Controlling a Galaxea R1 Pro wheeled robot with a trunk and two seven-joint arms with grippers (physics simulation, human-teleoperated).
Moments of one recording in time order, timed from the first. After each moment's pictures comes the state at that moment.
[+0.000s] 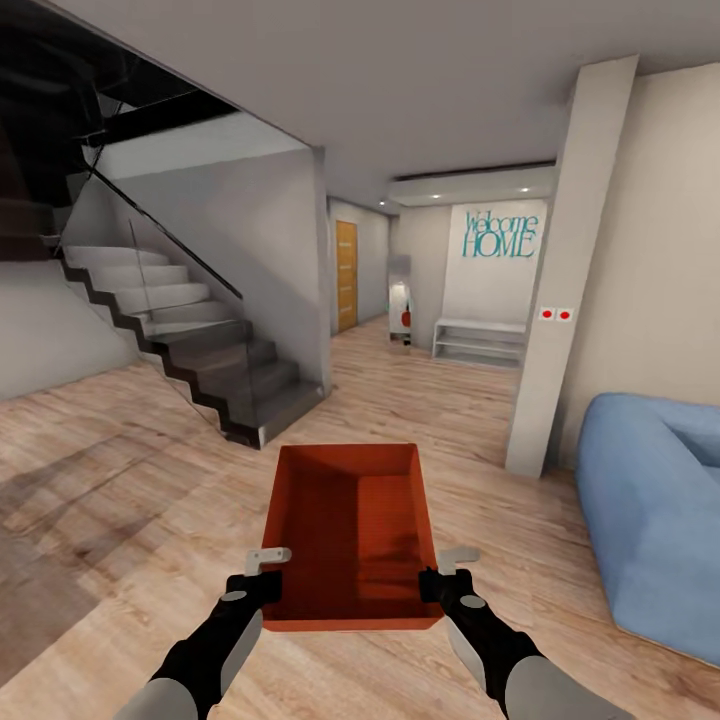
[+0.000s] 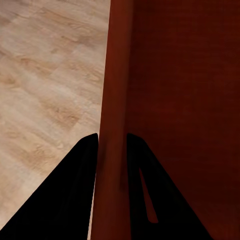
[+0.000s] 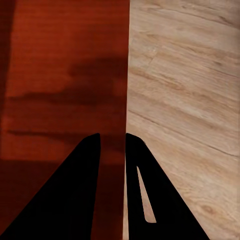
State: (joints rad) left arm -0.53 -0.07 -0.11 -0.55 0.13 0.18 0.22; right arm -0.63 0.10 0.16 -0.30 -0.08 -0.04 -0.10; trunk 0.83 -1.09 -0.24
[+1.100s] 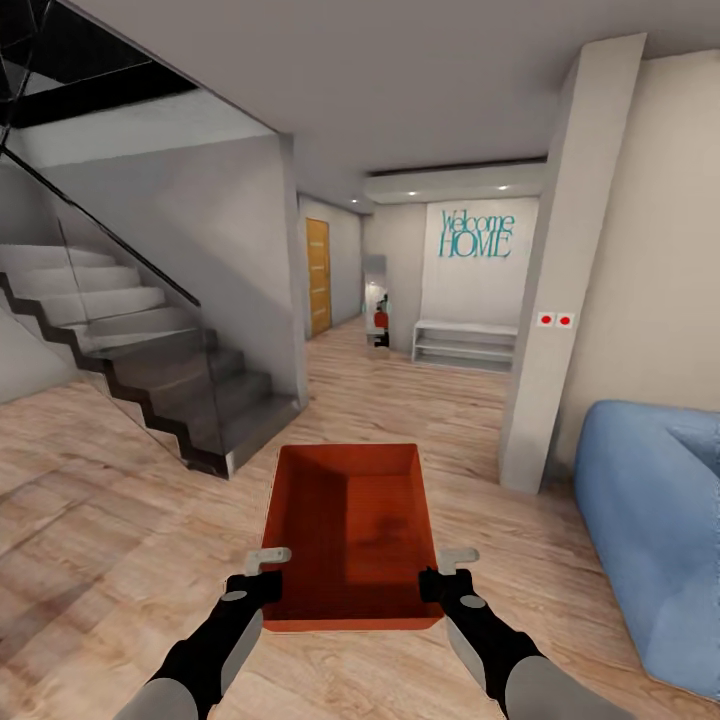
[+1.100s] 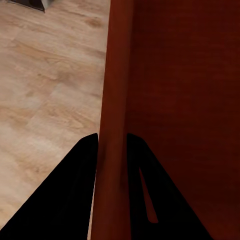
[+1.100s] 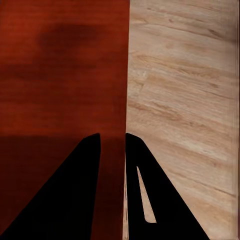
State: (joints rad) left arm -0.53 -0.07 -0.11 -0.55 0.13 0.18 0.22; right arm -0.63 0.10 0.16 -0.30 -0.08 -0.04 -0.10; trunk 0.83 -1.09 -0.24
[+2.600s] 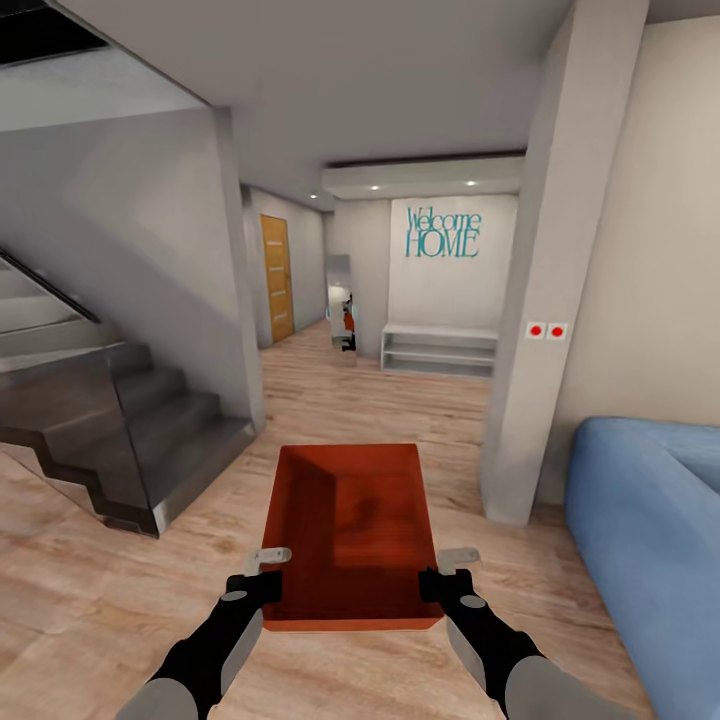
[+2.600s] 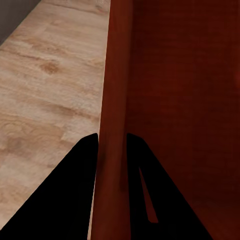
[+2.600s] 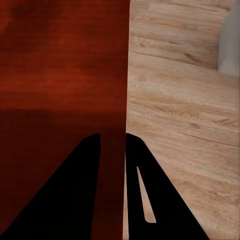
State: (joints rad) left arm -0.53 -0.07 -0.11 -0.55 0.13 0.18 0.22; right arm -0.63 0.10 0.16 -0.30 -0.08 -0.04 -0.10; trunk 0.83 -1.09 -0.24
